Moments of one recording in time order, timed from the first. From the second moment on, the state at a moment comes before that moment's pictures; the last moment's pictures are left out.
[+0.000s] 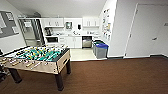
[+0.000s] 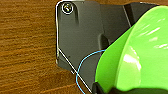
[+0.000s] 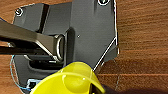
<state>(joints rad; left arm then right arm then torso) 1.53 3.03 -2.88 0.80 -0.09 -0.78 -1.63 2.91 -2.70 -0.20 0.19 0.12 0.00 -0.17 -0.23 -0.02</state>
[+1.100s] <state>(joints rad) 1.53 3.03 -2.88 0.80 -0.09 -0.78 -1.63 2.92 -2.71 -0.20 0.19 0.10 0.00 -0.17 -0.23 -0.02</state>
